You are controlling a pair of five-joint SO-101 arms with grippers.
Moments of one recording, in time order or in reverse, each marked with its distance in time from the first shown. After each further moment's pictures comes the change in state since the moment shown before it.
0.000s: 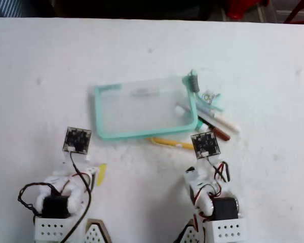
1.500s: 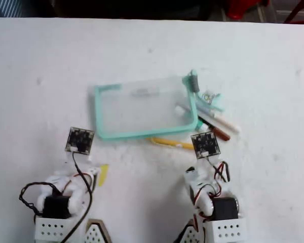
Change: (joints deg) left arm 1.8 0.0 0.0 0.0 0.0; right arm 0.0 0.0 0.0 0.0 0.0
